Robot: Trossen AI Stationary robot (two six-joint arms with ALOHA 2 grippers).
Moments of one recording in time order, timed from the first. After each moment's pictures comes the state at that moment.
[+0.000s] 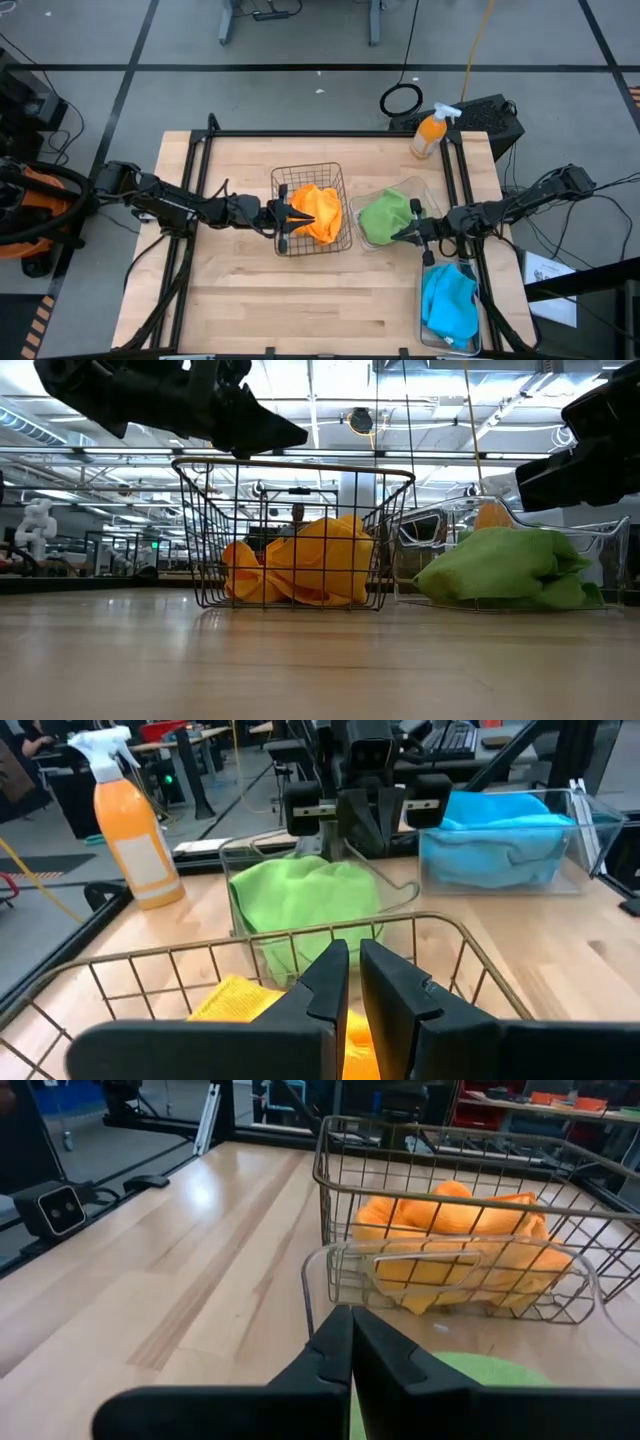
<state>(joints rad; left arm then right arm) -0.11 1.40 0.55 0.69 -0.13 0.09 0.30 0.54 0.01 0.31 0.15 -0.02</state>
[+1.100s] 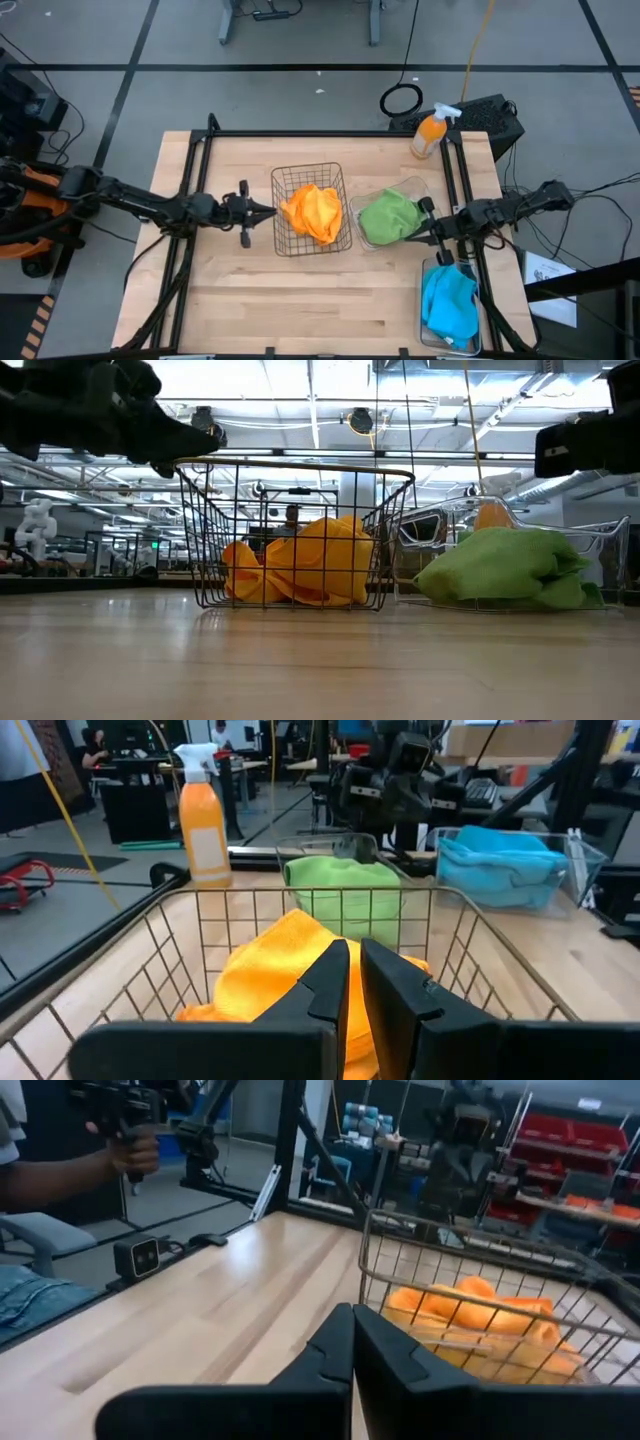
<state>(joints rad) -0.12 0.90 0.16 0.69 -0.21 0.00 0.30 0.06 0.02 0.02 0.01 -0.15</state>
